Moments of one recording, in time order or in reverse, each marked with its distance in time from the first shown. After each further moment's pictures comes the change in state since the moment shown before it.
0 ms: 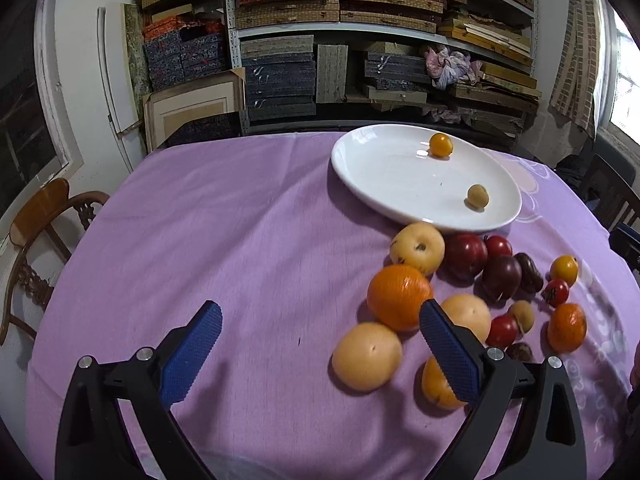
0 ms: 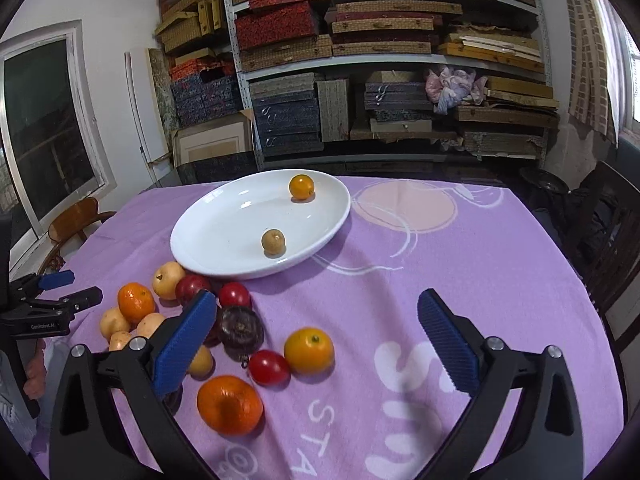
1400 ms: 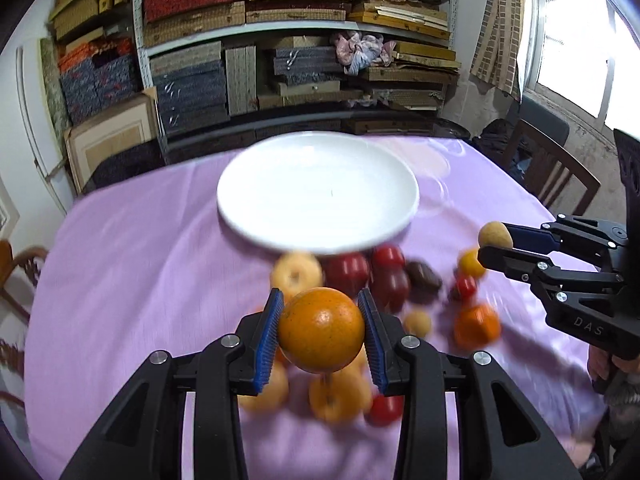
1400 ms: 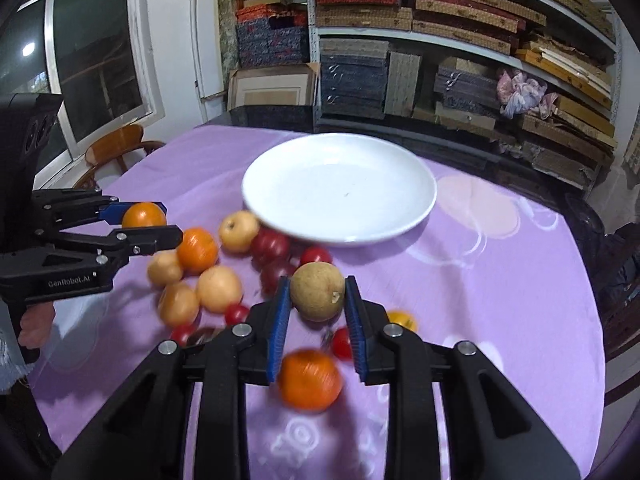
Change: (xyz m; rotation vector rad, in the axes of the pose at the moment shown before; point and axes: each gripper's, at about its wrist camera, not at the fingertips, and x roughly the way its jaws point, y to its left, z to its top) left arm -0.002 -0.072 0.055 0.196 0.028 -0.237; right arm 0.038 0.077 0.041 -0.224 0.182 0.105
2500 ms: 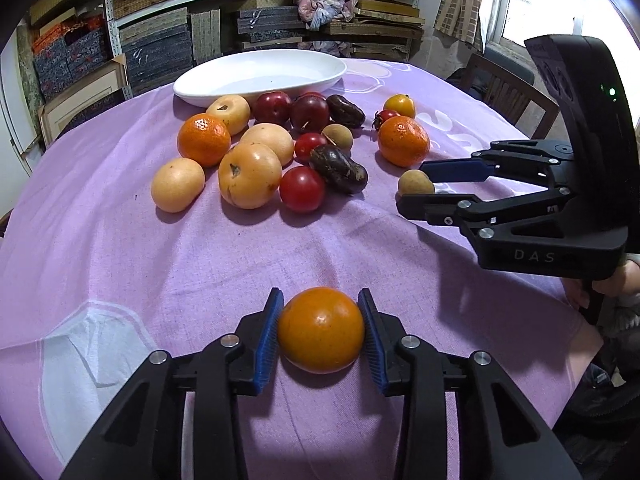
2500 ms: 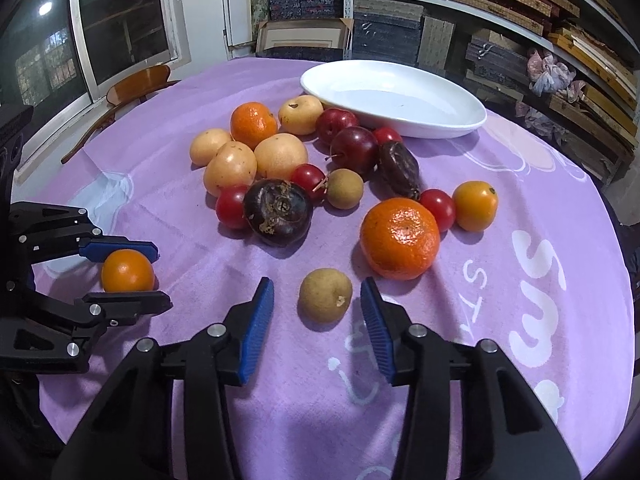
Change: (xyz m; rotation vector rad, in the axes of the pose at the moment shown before) left arm -0.028 -0.045 -0.149 0.051 0.129 -0.107; right arm -0.005 0.062 -0.111 -0.093 0.173 0.084
